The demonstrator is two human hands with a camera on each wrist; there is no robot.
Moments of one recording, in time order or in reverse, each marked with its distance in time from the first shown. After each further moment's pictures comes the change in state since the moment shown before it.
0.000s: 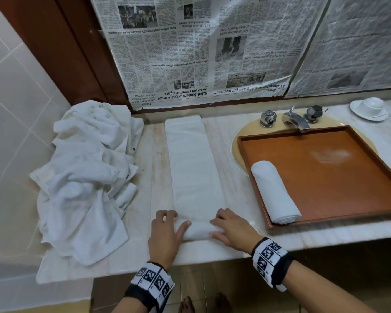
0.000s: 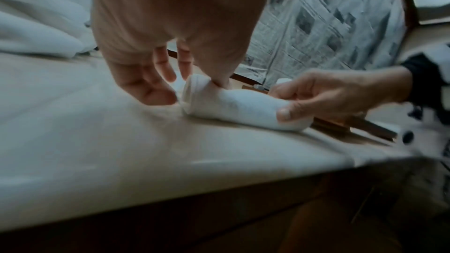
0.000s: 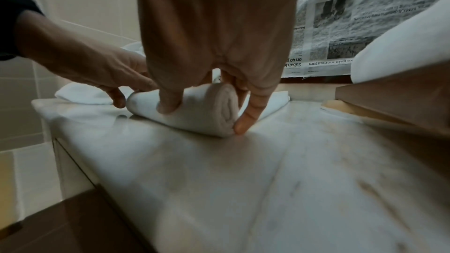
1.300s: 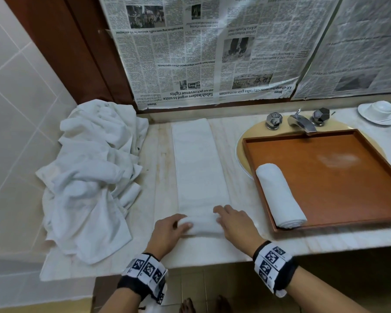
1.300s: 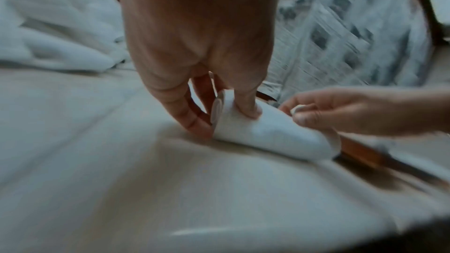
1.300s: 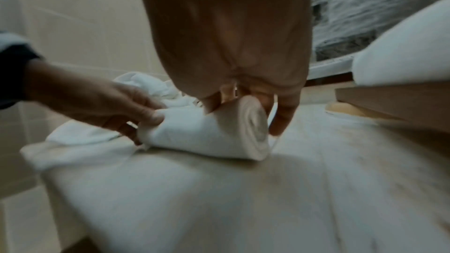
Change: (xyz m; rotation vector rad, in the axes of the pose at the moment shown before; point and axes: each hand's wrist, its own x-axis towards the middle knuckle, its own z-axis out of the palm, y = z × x) left_hand 0.023 -0.010 -0.017 -0.222 -0.288 0.035; right_hand 0.010 -0.016 -0.009 -0.087 0.143 0.127
